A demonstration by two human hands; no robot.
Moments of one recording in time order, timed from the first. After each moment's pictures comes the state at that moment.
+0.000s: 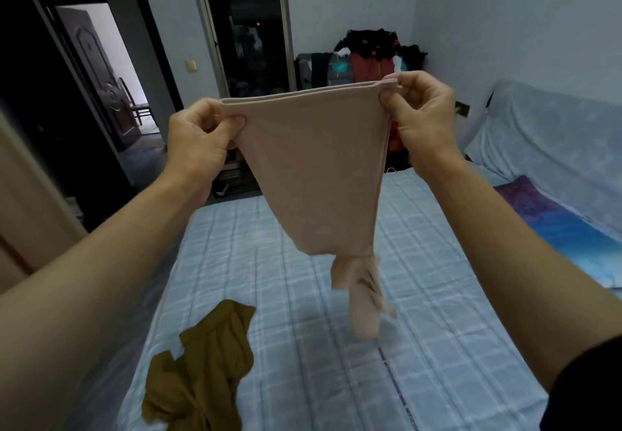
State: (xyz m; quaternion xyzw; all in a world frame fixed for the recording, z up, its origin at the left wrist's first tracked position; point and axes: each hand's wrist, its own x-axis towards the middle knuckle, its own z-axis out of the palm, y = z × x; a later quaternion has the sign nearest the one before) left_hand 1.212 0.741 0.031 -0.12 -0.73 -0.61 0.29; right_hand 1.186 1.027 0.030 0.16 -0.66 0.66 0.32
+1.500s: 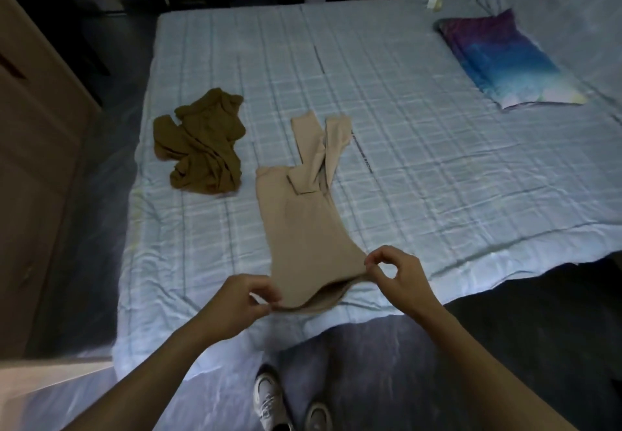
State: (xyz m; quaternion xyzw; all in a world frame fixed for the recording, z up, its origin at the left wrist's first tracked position) left_hand 1.778 0.704 -0.395 -0.10 -0.86 -0.45 -0.22; right_hand 1.765 1.020 -0.394 0.03 -0.89 0.46 0.00
